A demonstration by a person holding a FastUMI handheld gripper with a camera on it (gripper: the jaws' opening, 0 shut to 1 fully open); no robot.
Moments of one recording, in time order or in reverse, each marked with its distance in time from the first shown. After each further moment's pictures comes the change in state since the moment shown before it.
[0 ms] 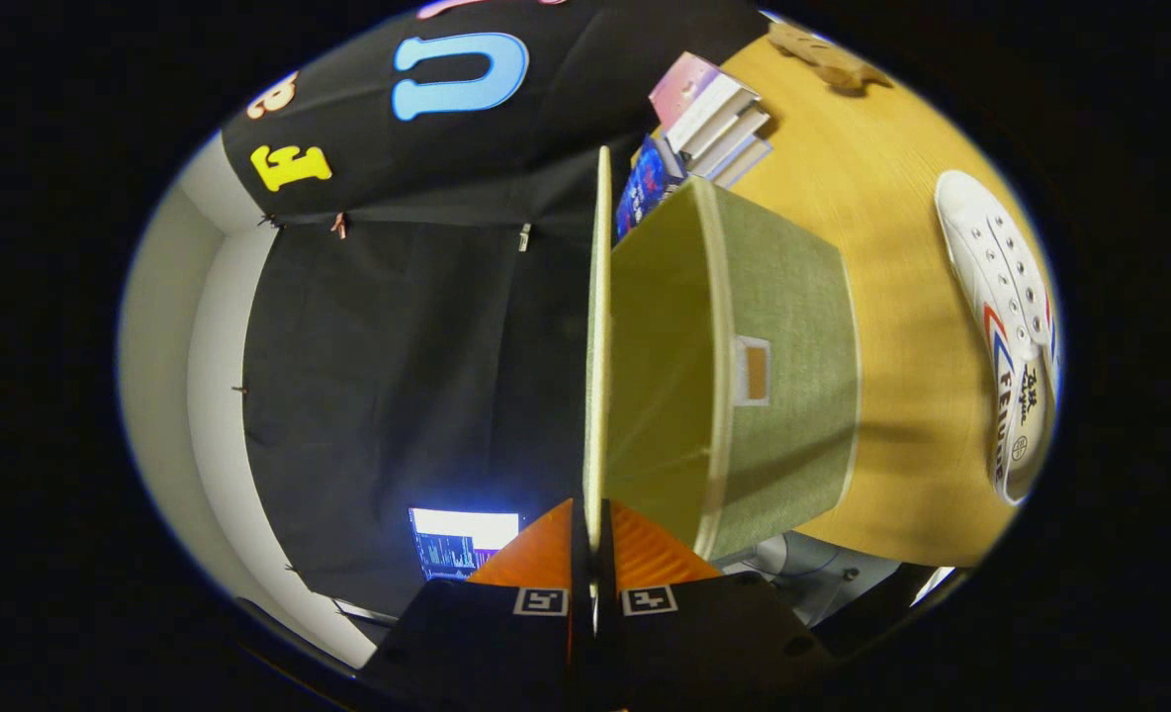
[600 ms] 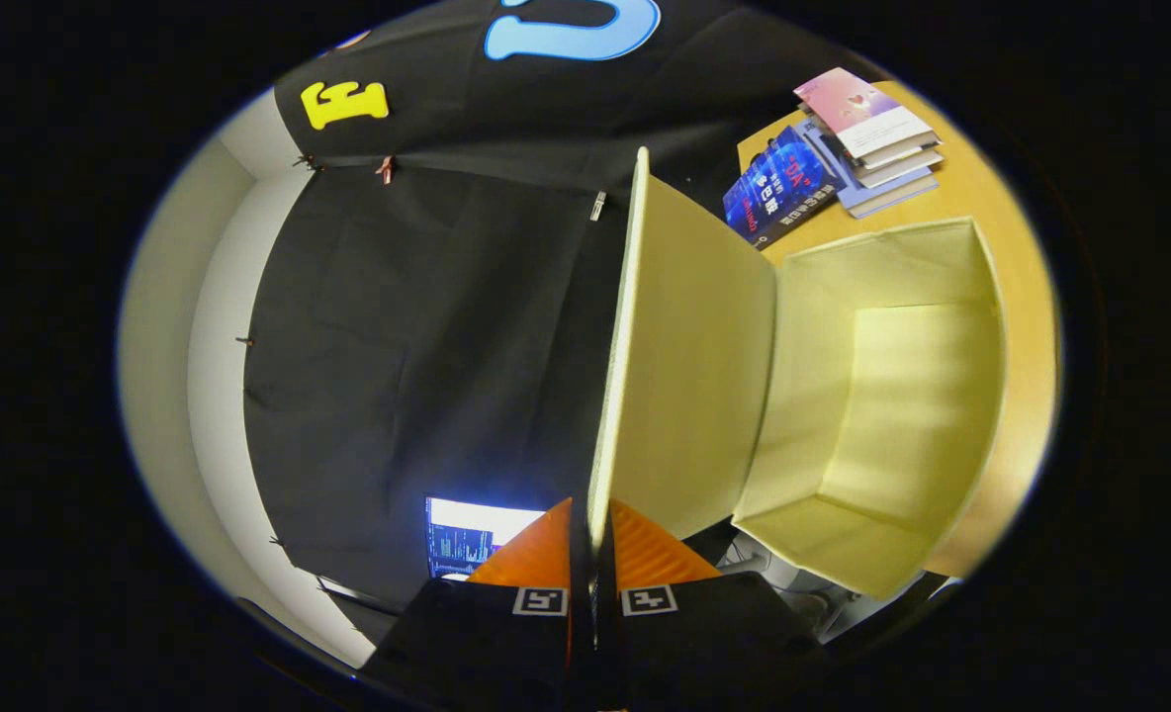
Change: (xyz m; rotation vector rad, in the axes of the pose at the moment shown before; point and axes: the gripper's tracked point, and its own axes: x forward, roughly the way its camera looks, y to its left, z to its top) arm 0.111 0.127 -0.004 -0.106 0.068 0.049
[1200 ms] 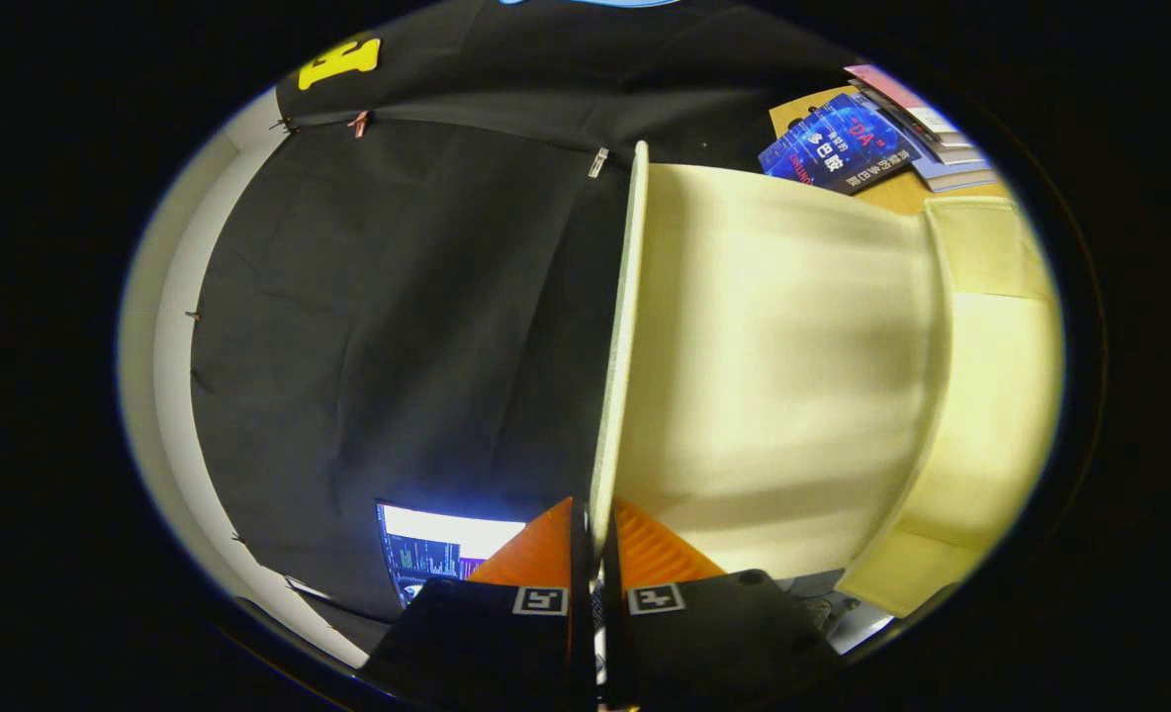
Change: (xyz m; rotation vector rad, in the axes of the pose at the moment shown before) arm 0.150 0.001 -0.023 -0.040 0.051 -0.090
